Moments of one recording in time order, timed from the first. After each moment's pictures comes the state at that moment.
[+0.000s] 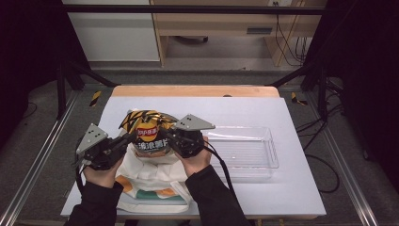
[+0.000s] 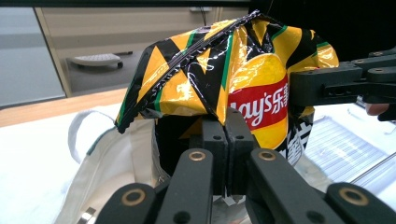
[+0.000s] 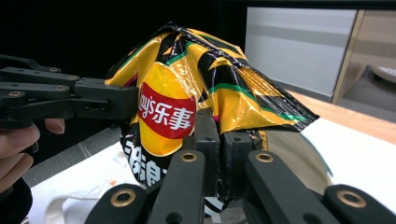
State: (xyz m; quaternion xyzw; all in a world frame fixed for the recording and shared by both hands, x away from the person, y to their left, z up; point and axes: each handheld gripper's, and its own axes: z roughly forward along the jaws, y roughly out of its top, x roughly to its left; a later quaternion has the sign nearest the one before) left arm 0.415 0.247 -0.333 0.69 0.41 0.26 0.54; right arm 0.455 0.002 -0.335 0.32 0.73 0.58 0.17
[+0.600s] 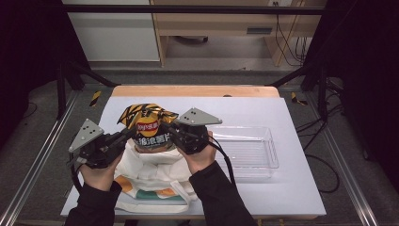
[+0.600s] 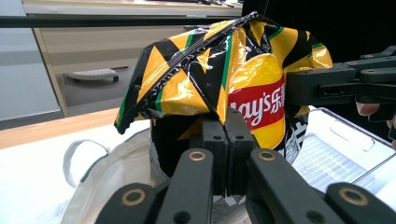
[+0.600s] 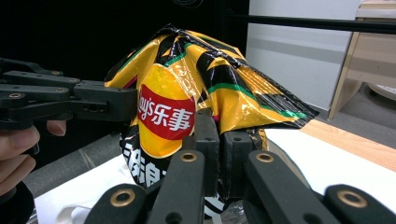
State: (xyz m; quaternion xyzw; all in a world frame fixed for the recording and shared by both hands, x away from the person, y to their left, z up) left arm 0.408 0.239 -0.308 0.68 0.40 0.26 0.55; right arm 0.448 -0.009 -0.305 0.31 0.73 0.59 0.18
